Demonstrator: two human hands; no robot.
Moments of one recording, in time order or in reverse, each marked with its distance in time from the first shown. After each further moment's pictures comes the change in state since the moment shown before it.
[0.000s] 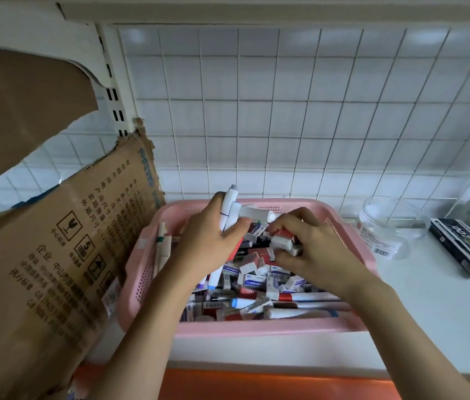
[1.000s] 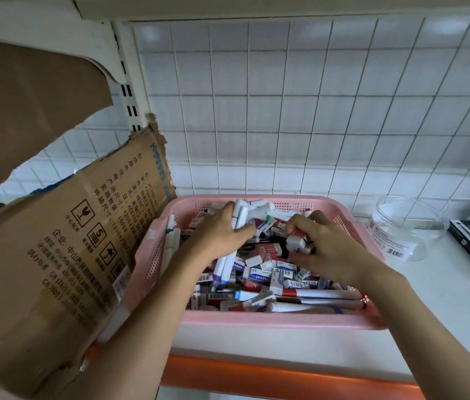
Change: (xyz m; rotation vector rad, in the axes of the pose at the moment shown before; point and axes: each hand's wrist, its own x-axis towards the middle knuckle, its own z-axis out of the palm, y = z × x) left_hand 0.027 -0.038 0.025 0.187 -0.274 -0.171; right_hand 0.007 0.030 0.003 -0.074 -0.178 0.060
